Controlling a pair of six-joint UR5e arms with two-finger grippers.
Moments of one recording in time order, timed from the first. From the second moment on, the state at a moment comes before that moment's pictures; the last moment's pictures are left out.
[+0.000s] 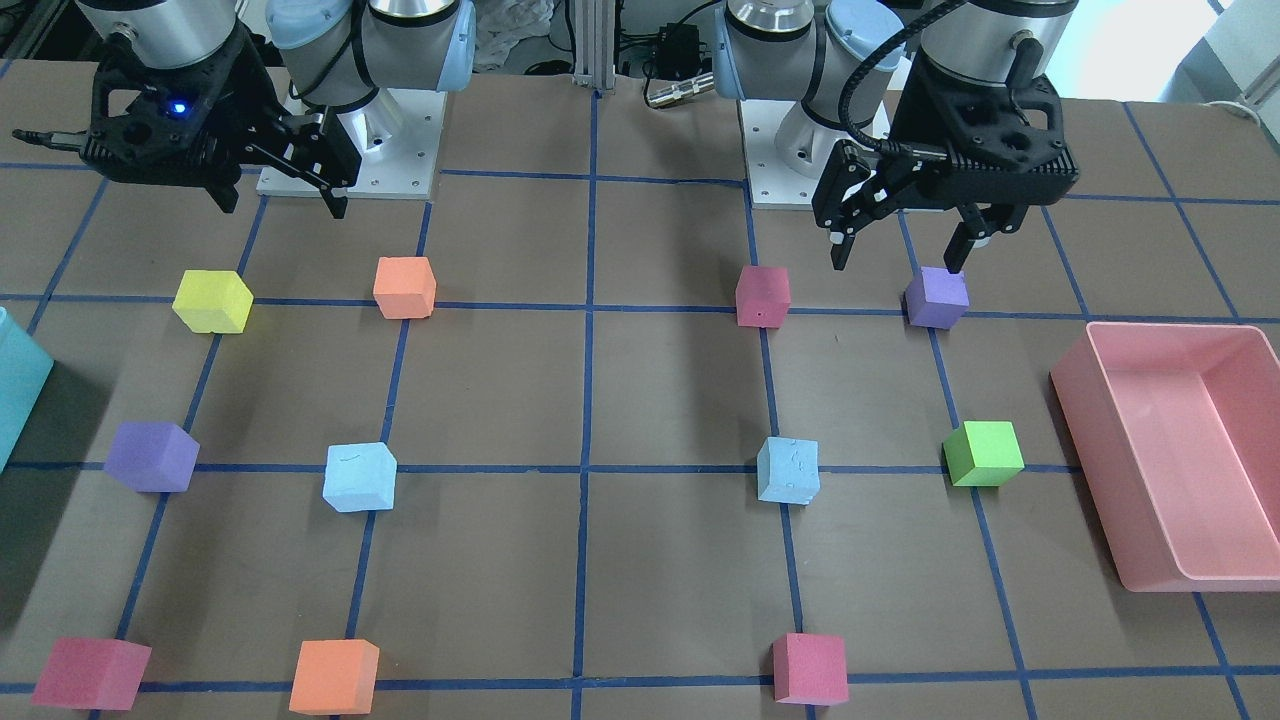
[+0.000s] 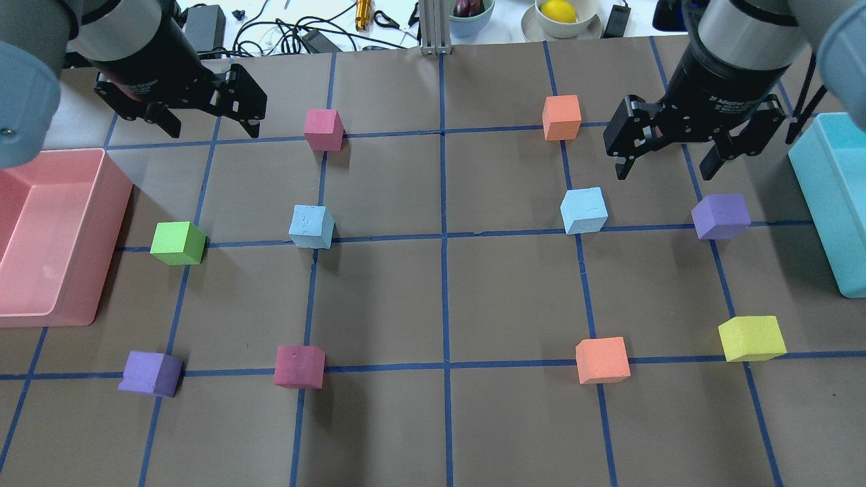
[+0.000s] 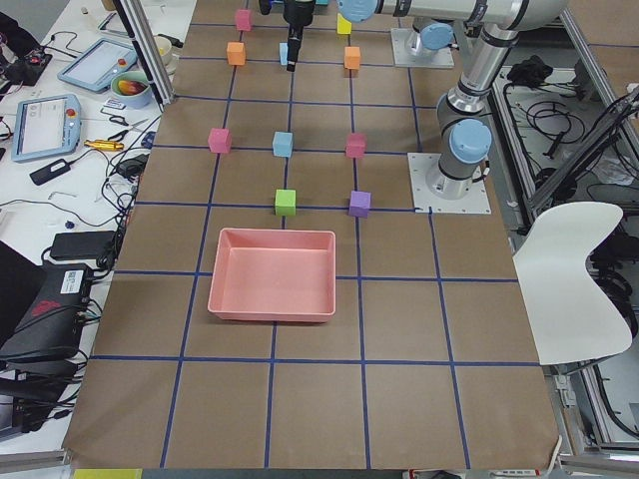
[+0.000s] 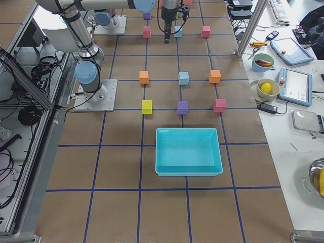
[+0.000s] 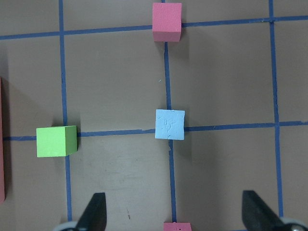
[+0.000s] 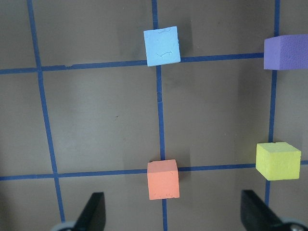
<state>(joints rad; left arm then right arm) -1.57 -1.54 -1.55 -1.45 1.60 0.04 1.54 -1.64 1.58 -1.46 -1.56 0.02</state>
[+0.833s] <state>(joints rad) -1.56 -1.62 -1.67 -1.35 1.60 0.04 1.54 -1.62 1.58 -1.48 -1.57 0.02</state>
